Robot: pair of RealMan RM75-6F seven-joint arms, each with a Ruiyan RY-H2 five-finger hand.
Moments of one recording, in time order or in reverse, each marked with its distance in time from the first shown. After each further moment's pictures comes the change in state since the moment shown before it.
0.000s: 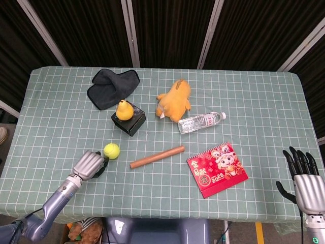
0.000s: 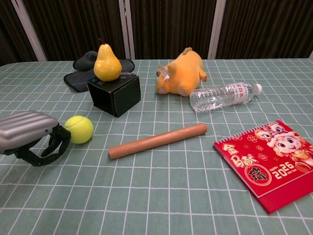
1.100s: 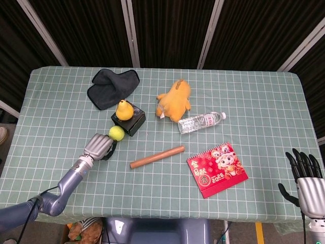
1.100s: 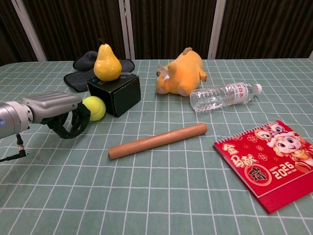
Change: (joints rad) left arm -0.183 -0.058 -0.114 0.091 -0.242 -0.174 0.036; right arm -0.024 0.011 -0.009 0.004 -0.029 0.039 0.027
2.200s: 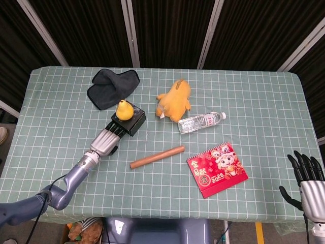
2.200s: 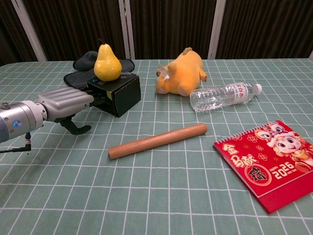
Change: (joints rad) left arm -0.066 -0.092 0.056 0.182 0.121 0.060 -0.052; right arm -0.020 0.020 -0.015 0.008 -0.037 0.038 0.069
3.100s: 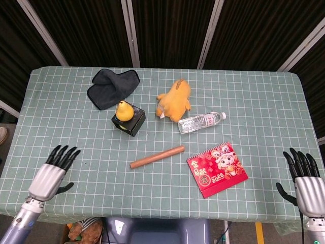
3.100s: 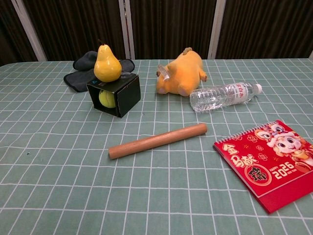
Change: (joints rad) left arm 0.509 0.400 0.256 -0.503 0.236 0.717 0.044; right arm 0.028 -0.034 0.025 0.000 0.026 -0.050 -0.076
